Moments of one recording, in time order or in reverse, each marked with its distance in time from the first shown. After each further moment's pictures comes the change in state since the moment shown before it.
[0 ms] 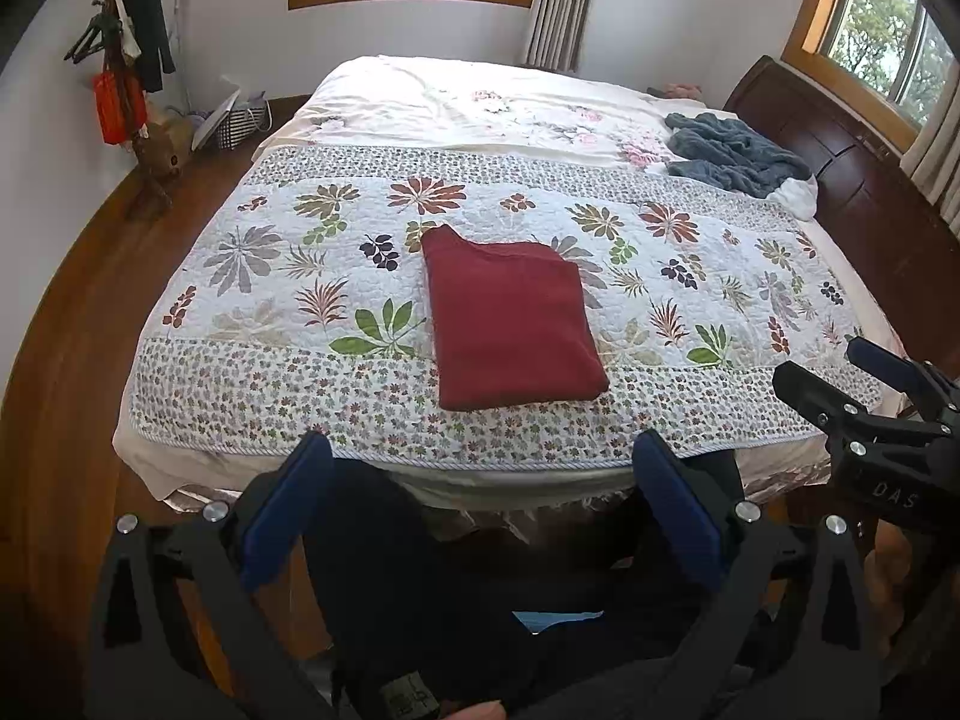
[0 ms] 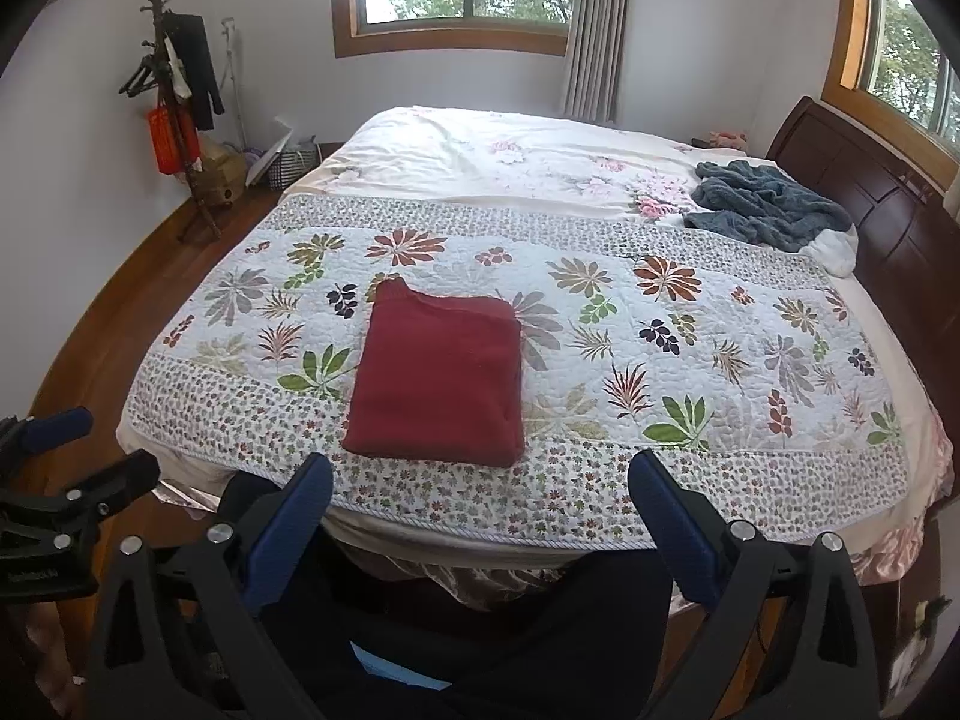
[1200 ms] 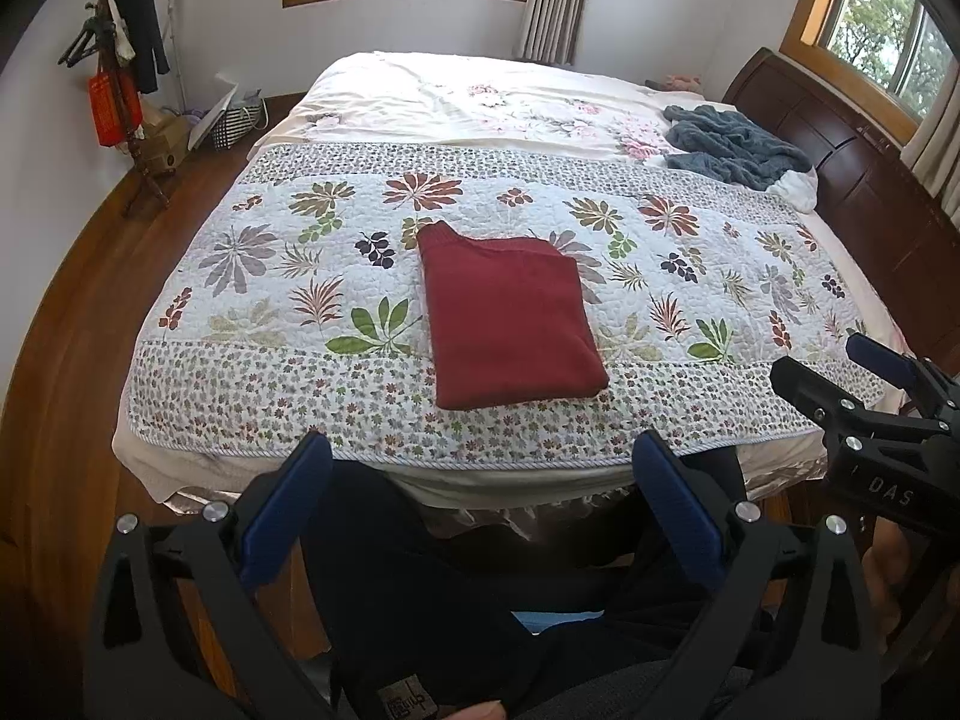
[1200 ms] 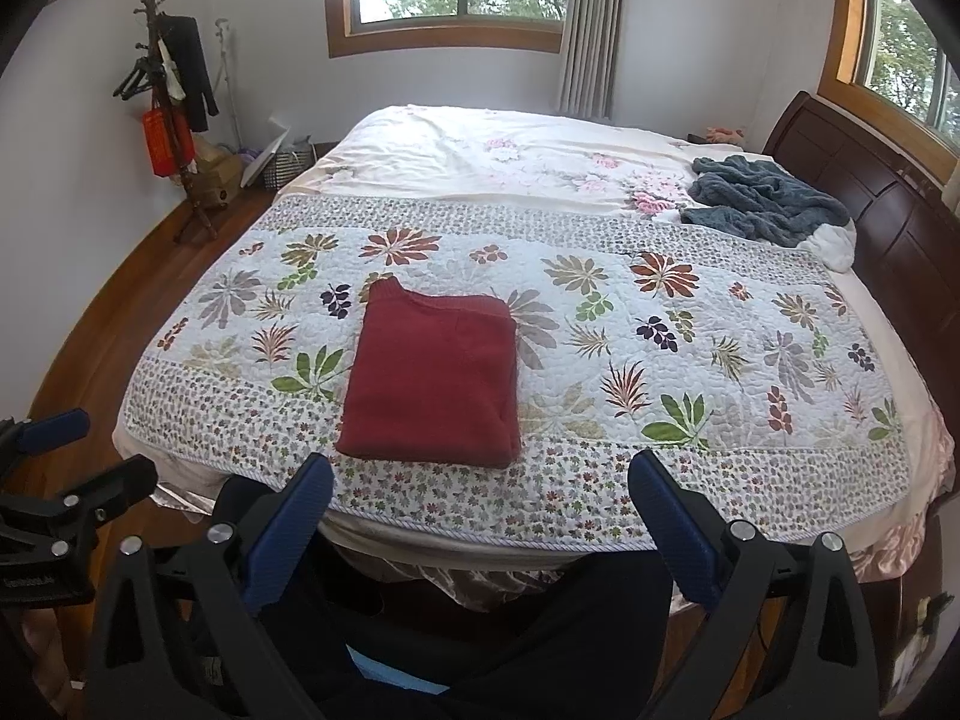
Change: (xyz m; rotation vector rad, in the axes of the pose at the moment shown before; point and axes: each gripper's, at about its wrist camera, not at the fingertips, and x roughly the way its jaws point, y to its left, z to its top) left arm 0.010 0.002 0.006 0.013 0.010 -0.003; right arm 0.010 -0.005 -0.001 0.007 0.000 -0.007
